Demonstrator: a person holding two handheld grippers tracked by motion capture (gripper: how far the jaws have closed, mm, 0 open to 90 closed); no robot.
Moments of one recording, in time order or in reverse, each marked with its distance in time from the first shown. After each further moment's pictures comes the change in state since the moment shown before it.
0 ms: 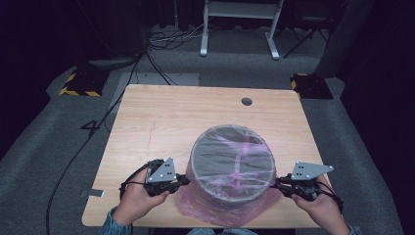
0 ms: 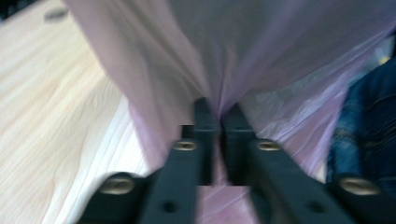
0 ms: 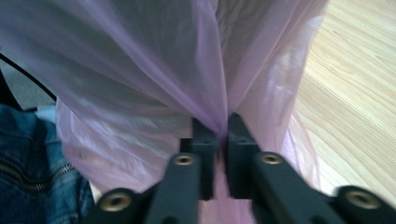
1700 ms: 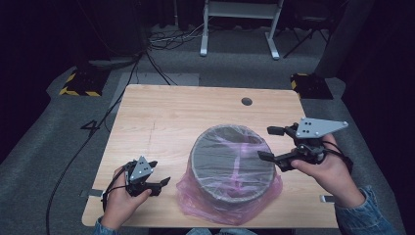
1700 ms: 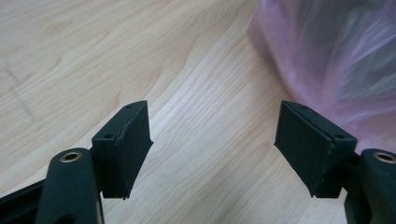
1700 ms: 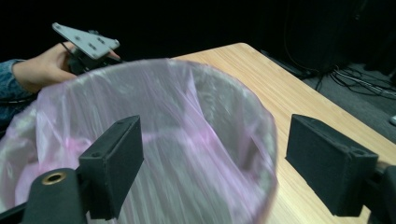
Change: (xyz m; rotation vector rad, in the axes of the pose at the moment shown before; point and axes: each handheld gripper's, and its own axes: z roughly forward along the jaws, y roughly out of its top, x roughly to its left) left arm 0.025 -0.073 -0.016 0.049 0.323 -0.218; right arm -0.013 0.128 -0.030 -0.166 0.006 -0.084
